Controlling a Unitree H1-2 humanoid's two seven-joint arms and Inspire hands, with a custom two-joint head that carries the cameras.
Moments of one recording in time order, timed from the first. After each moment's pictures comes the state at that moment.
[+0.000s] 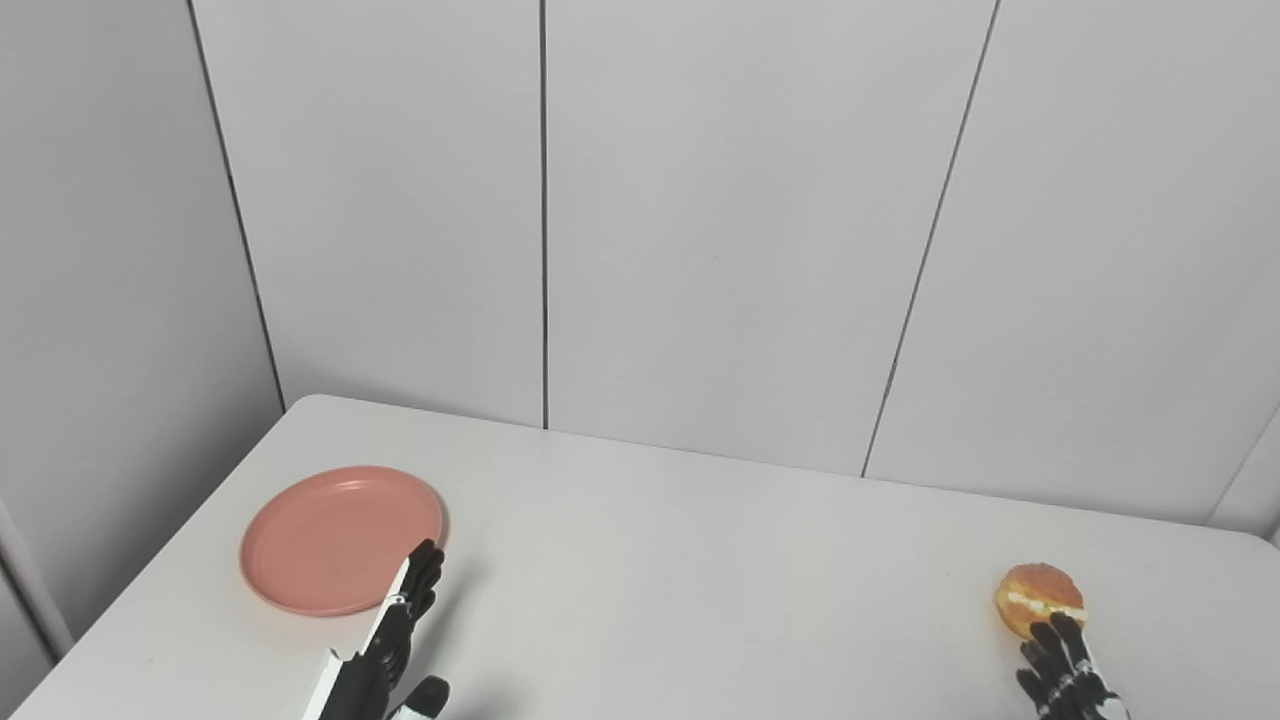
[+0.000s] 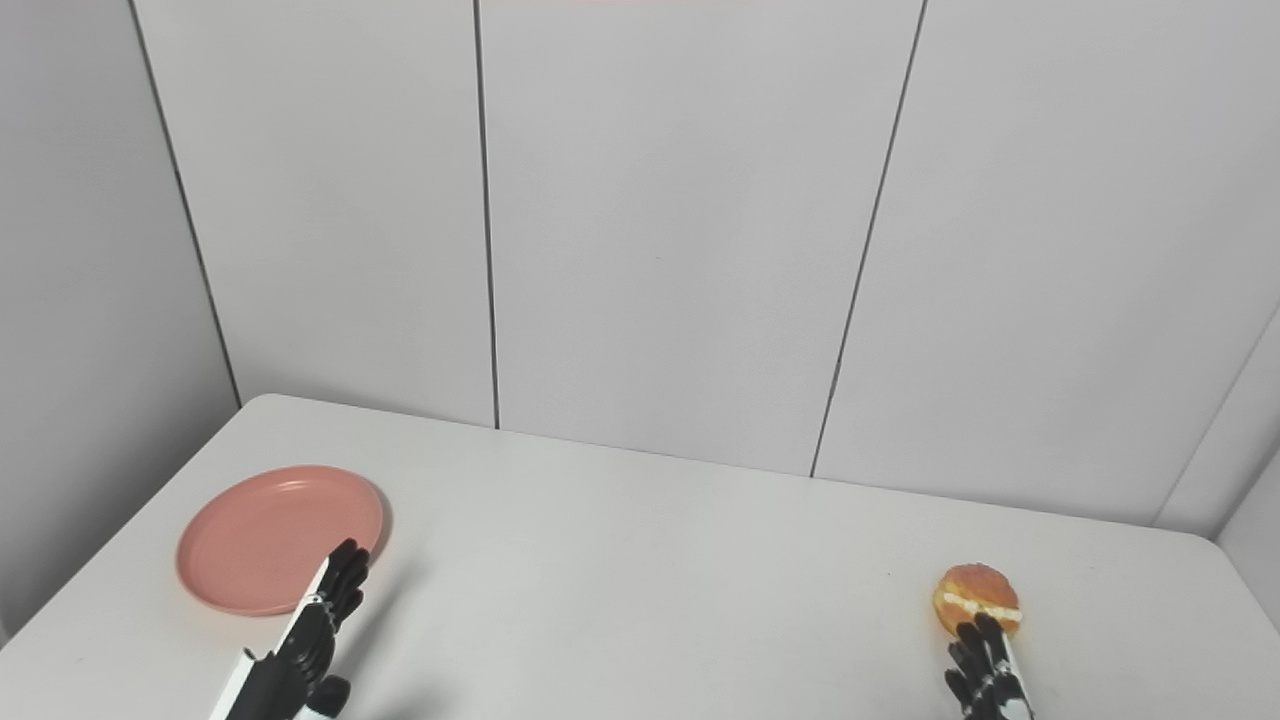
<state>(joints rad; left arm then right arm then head) 0.05 0.14 0.09 -0.01 0.07 -0.44 -0.10 -0.05 -0.15 -0.11 0.13 0.27 -0.25 0.20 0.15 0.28</state>
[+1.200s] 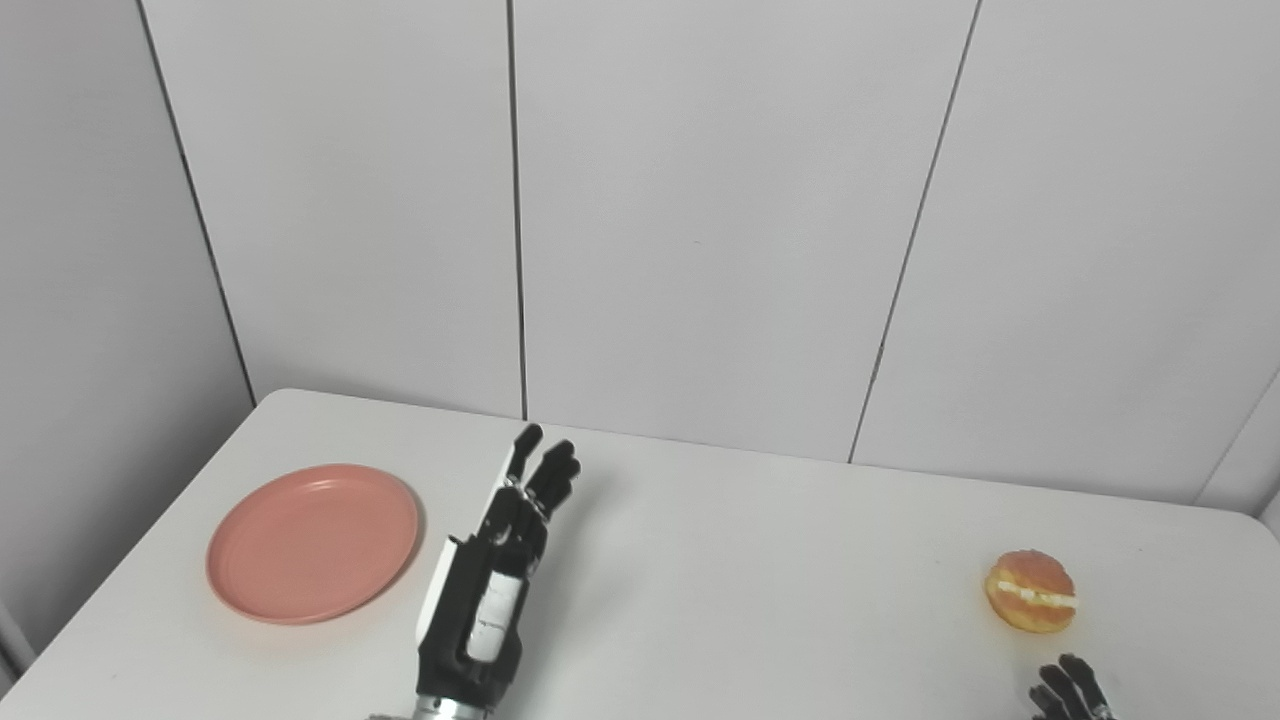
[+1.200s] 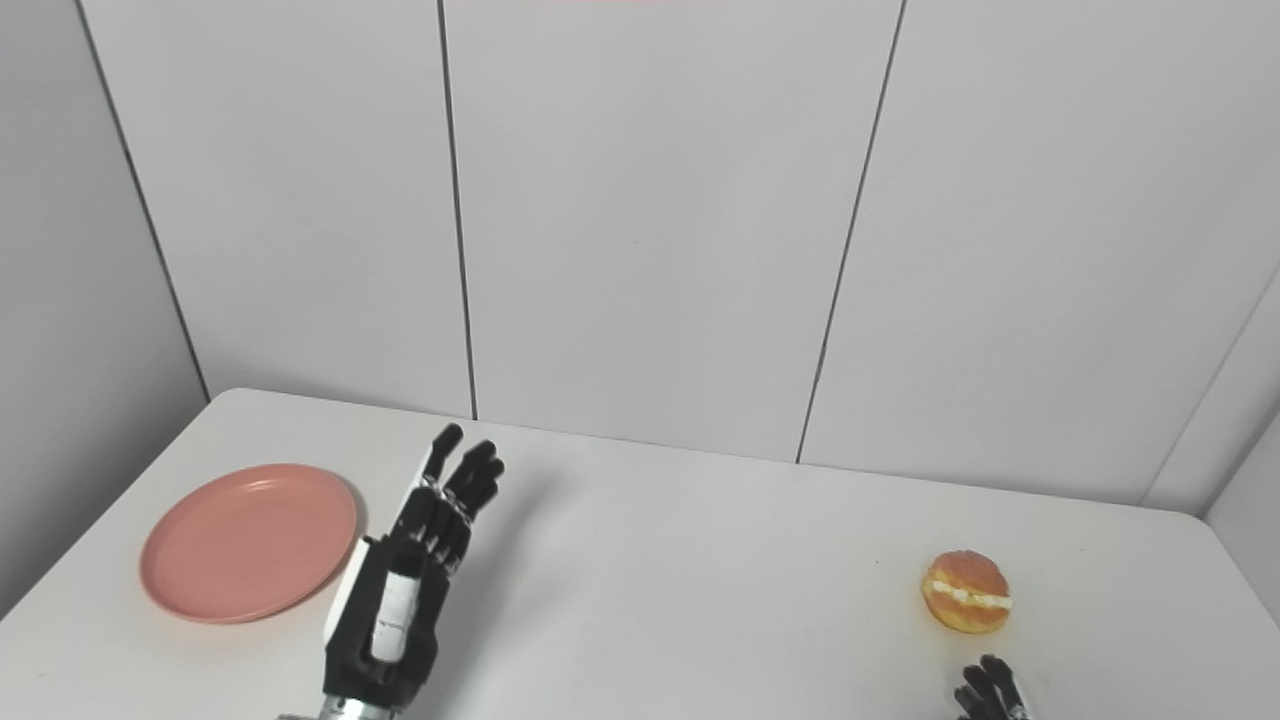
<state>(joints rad) -0.22 0.06 0.10 -0.10 -0.17 -0.30 -0.09 0.03 -0.11 -0.09 0.01 0.20 -0.14 0.15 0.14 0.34</state>
